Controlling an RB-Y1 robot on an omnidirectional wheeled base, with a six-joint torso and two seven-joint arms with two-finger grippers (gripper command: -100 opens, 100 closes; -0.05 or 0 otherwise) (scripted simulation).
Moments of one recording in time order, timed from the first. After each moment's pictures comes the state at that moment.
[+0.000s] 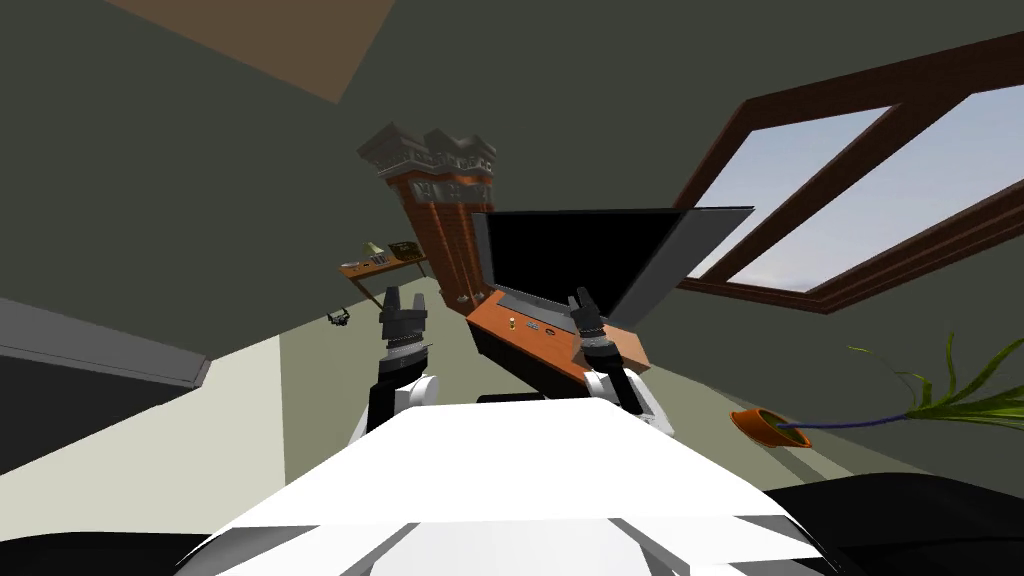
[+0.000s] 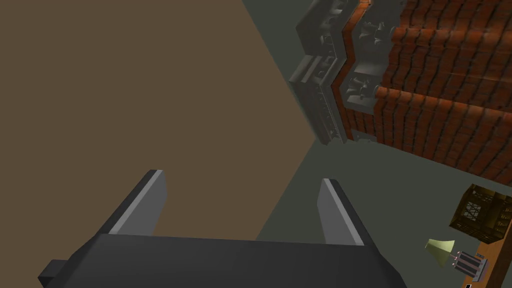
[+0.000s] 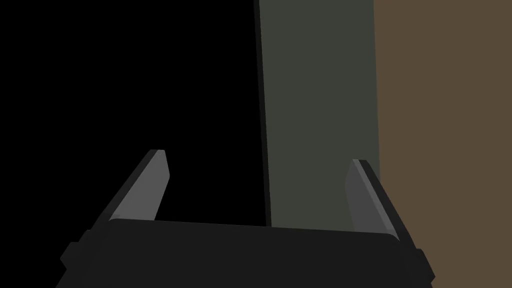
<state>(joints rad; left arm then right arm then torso) 0.48 0.00 0.01 -2.24 0.08 -0.54 -0.09 0.44 -0.21 0.02 -2.15 0.13 -0.46 -0.10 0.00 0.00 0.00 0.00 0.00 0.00</state>
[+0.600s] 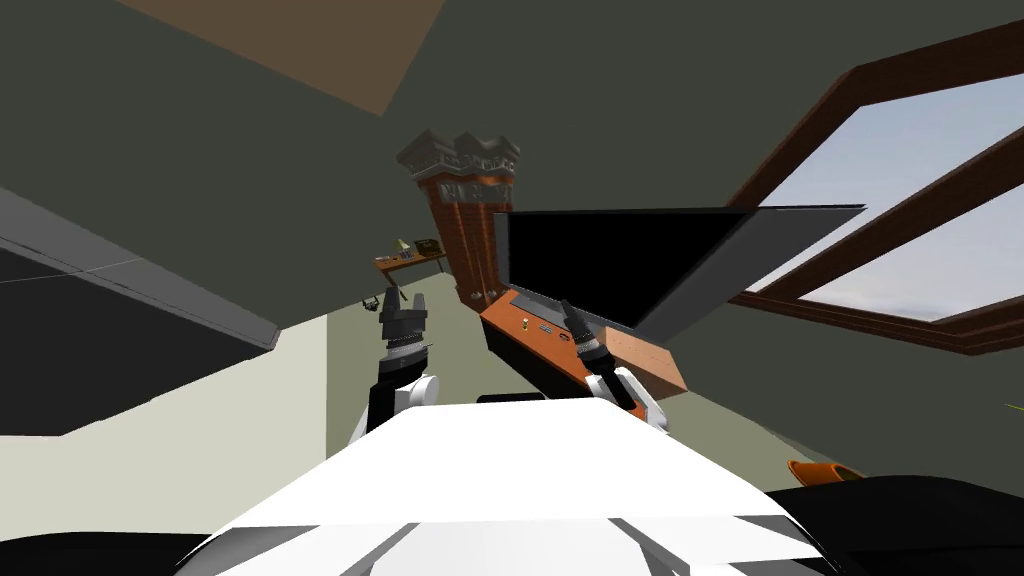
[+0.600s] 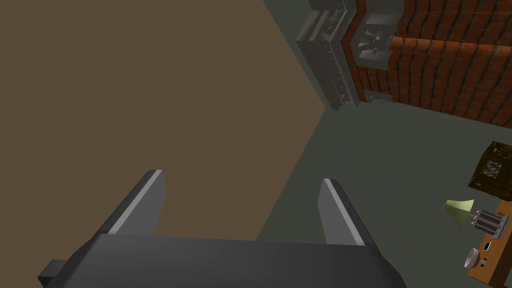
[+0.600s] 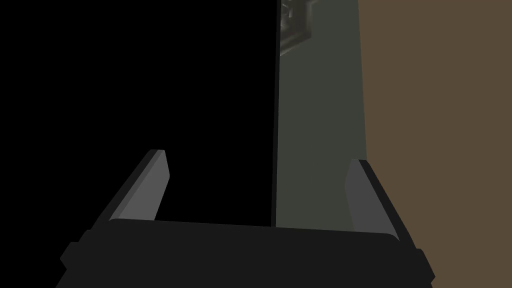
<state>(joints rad) 0.48 0.00 0.01 -2.24 0.08 -0.54 -0.09 0.40 -0.34 0.06 -1.99 0.25 -0.51 -0.09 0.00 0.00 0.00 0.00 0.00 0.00</state>
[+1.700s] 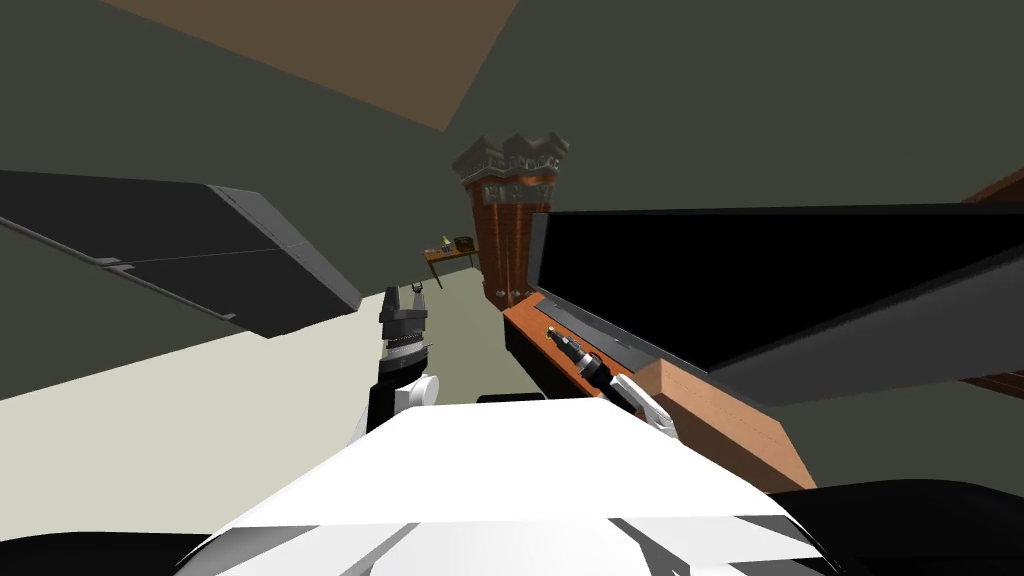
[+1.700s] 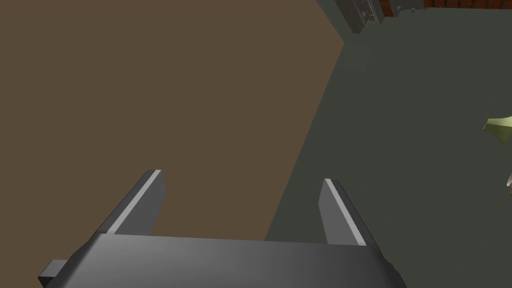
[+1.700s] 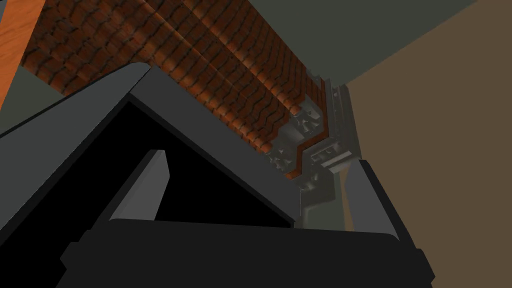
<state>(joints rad) 0.48 0.00 0.01 -2.24 0.08 -0.54 -0.09 0.36 -0.54 0.17 -1.66 0.49 -0.59 -0.11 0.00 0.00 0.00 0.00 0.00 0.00</state>
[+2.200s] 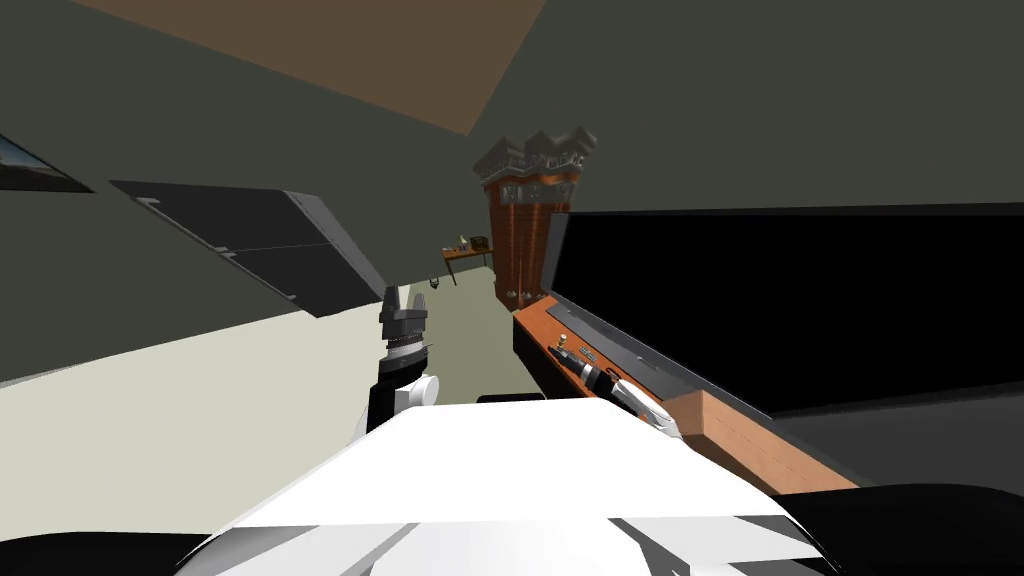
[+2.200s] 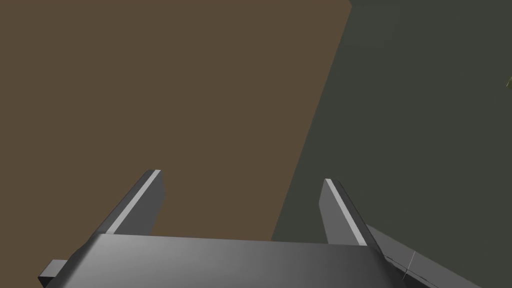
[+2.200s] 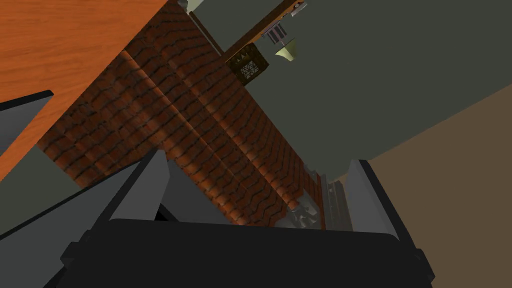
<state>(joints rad) 0.48 0.00 0.01 -2.24 0.08 -0.54 -0.09 0.32 -0.61 0.24 -1.46 0.61 -0.62 -0.12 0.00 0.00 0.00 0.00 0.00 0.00</state>
